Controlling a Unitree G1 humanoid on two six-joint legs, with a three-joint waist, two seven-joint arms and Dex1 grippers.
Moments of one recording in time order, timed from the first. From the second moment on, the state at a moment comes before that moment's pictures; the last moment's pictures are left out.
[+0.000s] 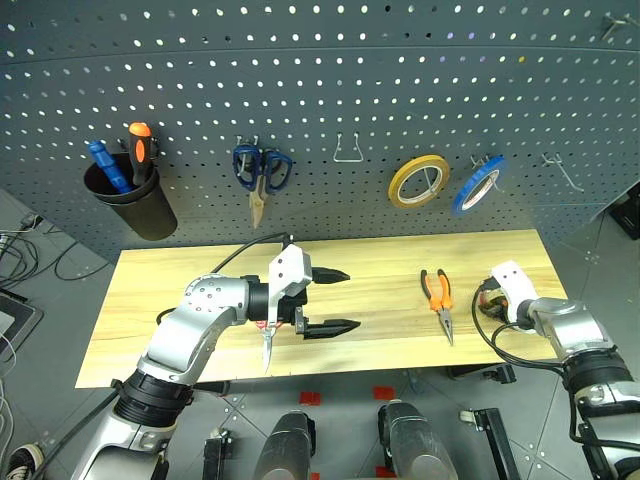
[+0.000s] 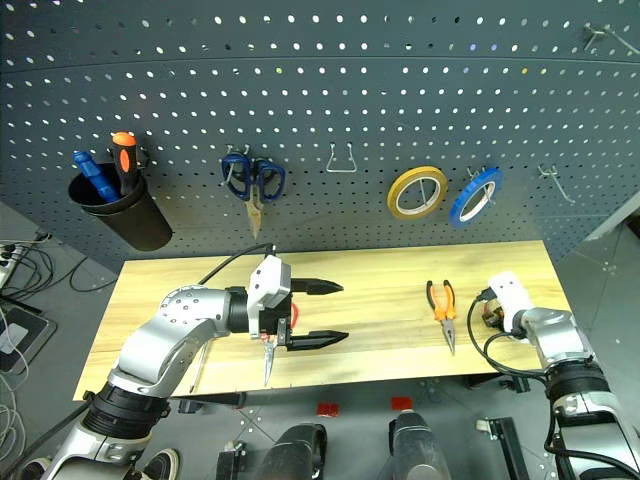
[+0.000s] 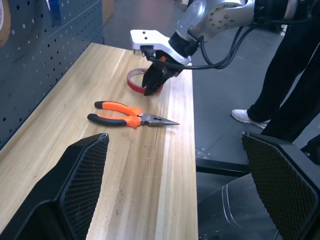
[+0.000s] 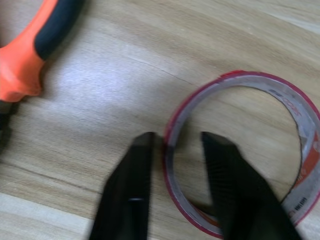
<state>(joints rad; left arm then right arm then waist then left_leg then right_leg) -0.36 0.56 -0.19 -0.18 -0.39 0.37 -1.12 -0.48 -0.63 0.08 0.60 0.00 0.55 0.59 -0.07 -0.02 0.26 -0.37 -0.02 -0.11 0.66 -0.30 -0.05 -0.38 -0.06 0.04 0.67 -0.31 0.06</state>
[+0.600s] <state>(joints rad) -0.38 0.44 -0.19 -0.13 -0.39 0.28 -1.08 0.01 -0.48 -0.16 -0.56 -0.02 0.64 0.25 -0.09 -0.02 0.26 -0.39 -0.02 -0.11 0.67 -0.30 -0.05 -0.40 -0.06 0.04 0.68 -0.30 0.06</state>
